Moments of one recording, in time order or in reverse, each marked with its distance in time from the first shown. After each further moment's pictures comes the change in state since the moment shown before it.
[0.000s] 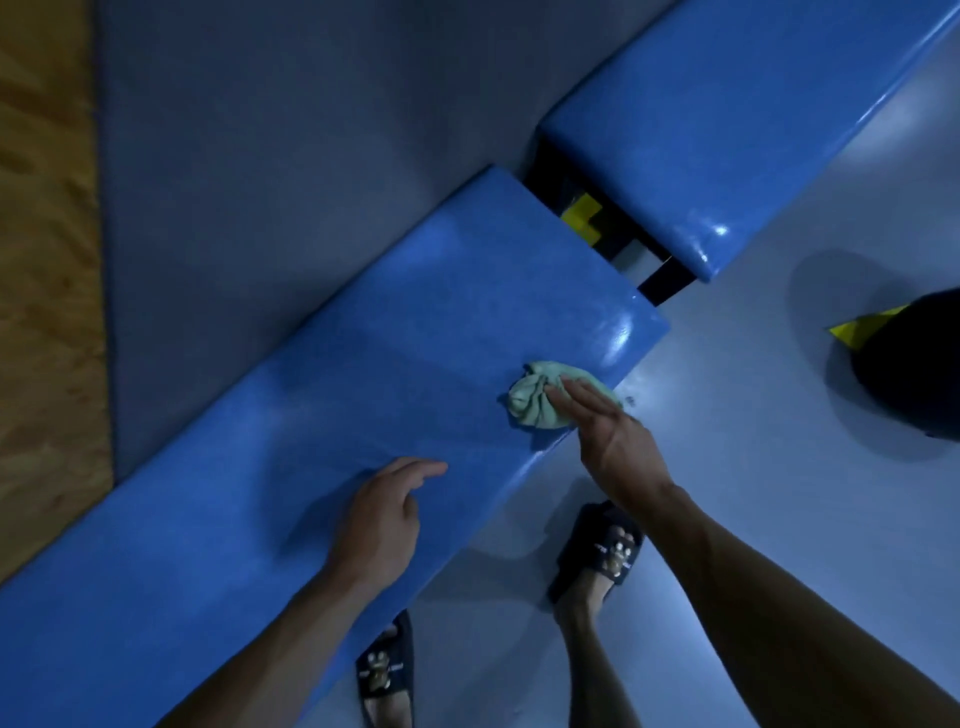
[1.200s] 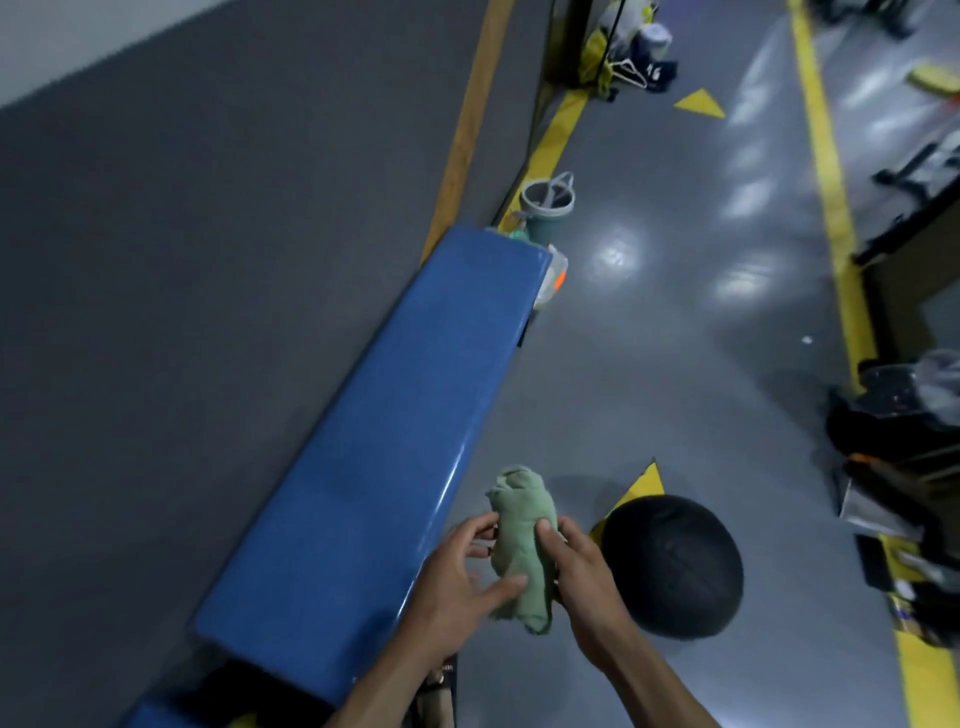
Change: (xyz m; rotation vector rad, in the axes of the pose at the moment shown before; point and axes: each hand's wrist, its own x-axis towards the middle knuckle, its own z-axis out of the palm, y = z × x) left_hand 0.254 0.711 0.174 -0.192 -0.379 0.429; right_hand 0.059 0.323 -0.552 1.416 0.470 0.689
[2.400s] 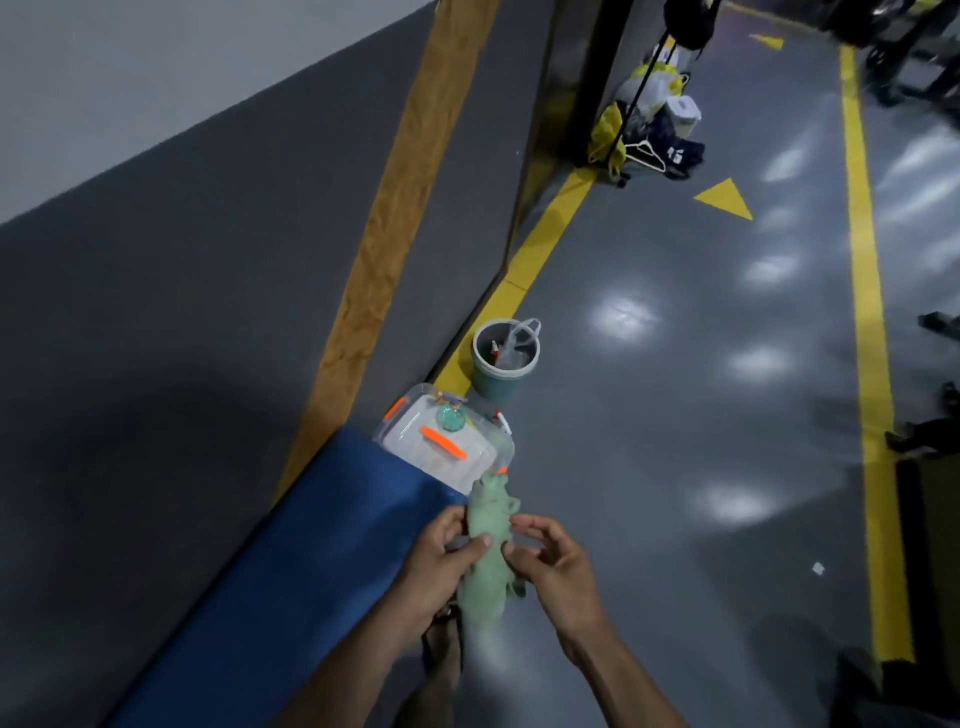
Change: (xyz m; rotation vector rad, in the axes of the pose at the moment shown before) left_hand 0.752 0.279 0.040 -0.533 0.071 -0.227; right_hand 0.626 -0.459 -0.182 -0.045 -0.057 -0.070
